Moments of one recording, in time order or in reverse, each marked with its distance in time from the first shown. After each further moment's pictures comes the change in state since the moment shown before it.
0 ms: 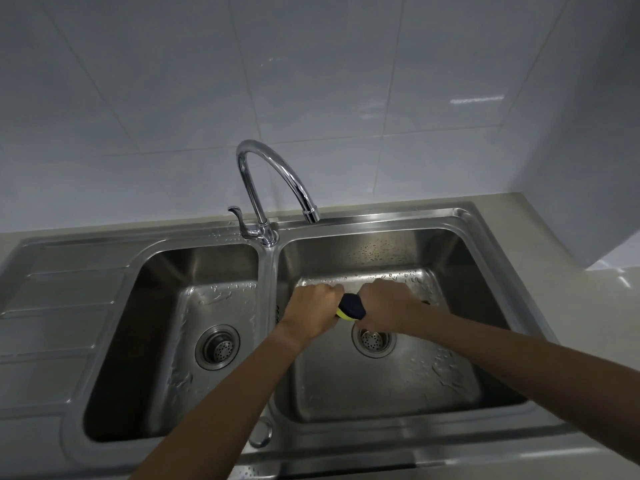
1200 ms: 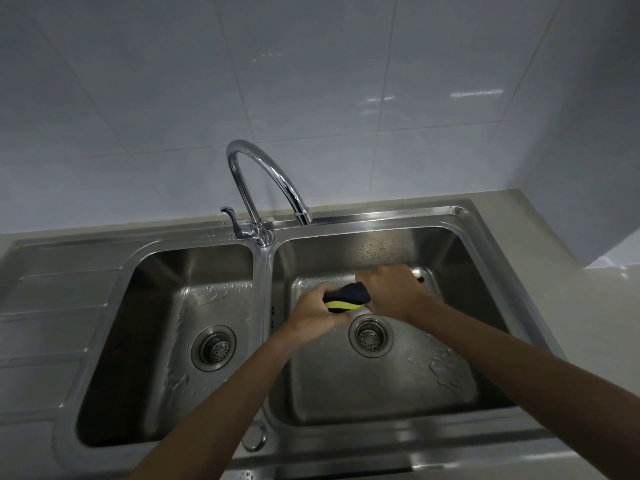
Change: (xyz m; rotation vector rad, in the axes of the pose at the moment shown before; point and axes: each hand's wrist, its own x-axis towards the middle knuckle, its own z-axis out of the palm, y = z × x) left_hand -0.002 0.009 0.003 -1.107 -0.148 -0.472; right_hand 0.020 0.038 0.008 -0.187 0.384 -0.158
